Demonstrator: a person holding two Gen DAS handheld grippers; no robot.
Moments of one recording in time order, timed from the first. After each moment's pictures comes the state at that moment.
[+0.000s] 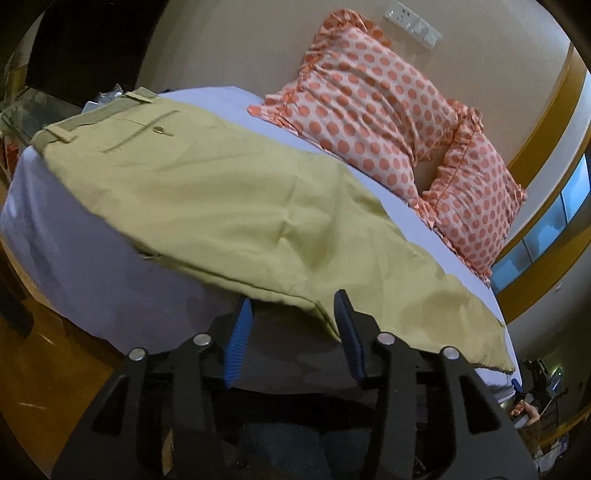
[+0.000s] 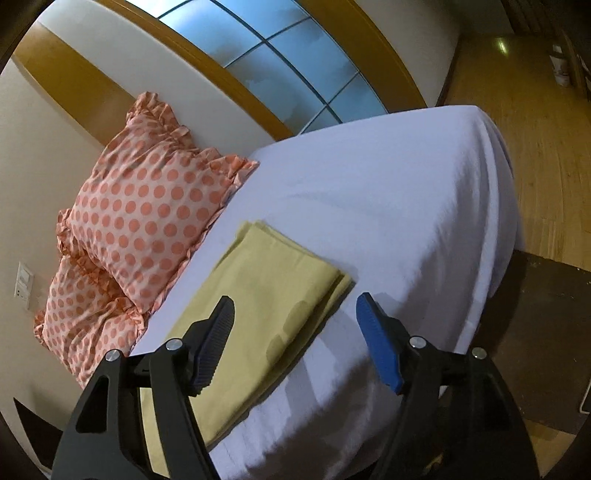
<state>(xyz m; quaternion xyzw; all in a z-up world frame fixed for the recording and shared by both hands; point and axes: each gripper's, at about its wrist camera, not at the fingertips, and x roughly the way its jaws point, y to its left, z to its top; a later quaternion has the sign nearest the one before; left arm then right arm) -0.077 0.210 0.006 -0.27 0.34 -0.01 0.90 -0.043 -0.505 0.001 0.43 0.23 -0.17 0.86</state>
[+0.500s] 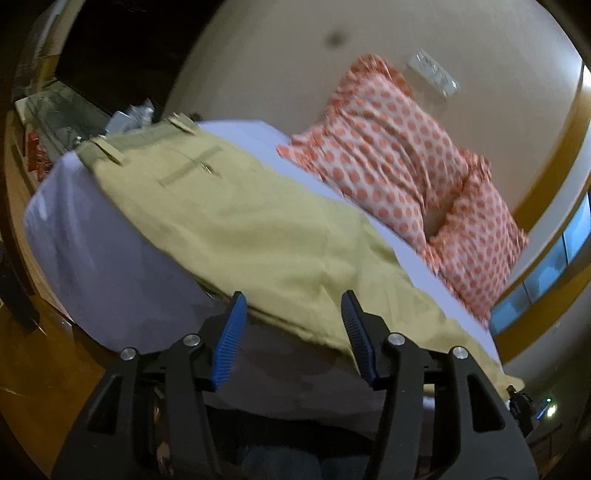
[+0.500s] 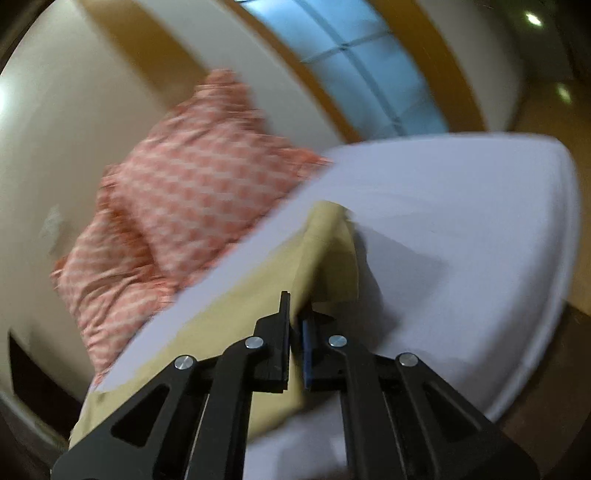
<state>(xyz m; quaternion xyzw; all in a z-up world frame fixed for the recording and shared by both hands) -0.101 0.252 0.018 -0.31 0.27 0.04 0.91 -0.004 -0.457 0.020 0.33 0.18 -0.04 0.92</state>
